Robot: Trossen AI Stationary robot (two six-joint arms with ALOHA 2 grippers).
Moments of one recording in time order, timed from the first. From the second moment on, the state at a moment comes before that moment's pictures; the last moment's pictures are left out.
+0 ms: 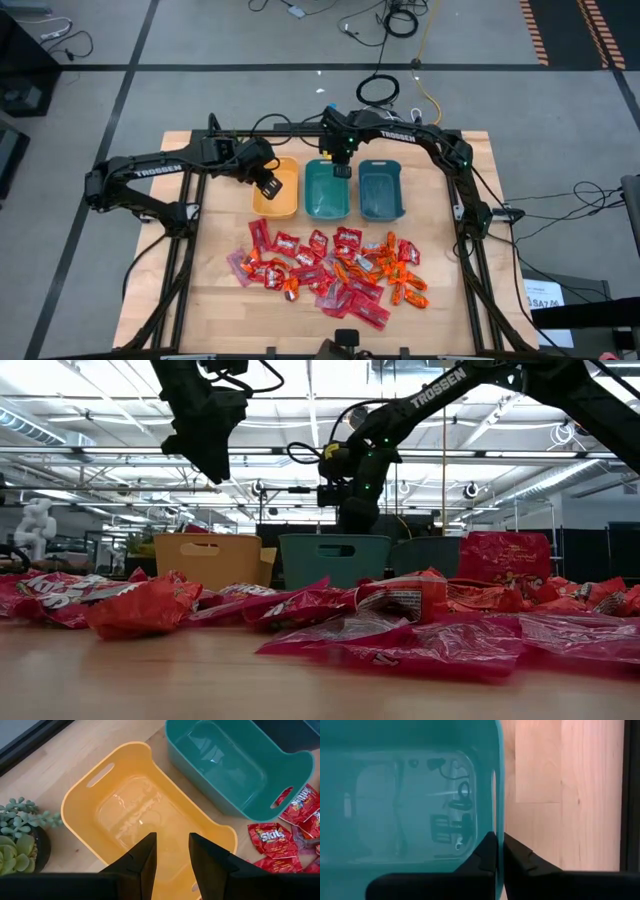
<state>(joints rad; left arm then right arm) 0.30 1.31 1.15 -0.93 -0.12 -0.47 -0.53 2.15 1.77 -0.87 -0.14 -0.50</state>
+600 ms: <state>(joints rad) 0.30 1.31 1.15 -0.92 -0.12 -0.49 -0.56 2.15 1.77 -0.84 -0.14 -0.50</state>
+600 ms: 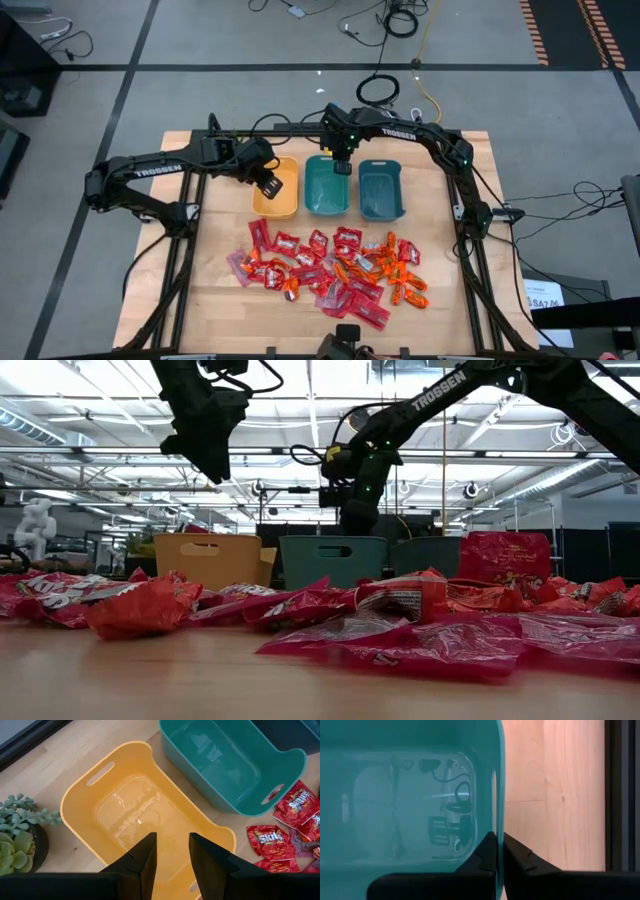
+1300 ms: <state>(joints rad) 0.30 1.31 1.15 -0.92 -0.12 -0.49 -0.56 2.12 1.77 -0.86 -0.13 -0.54</state>
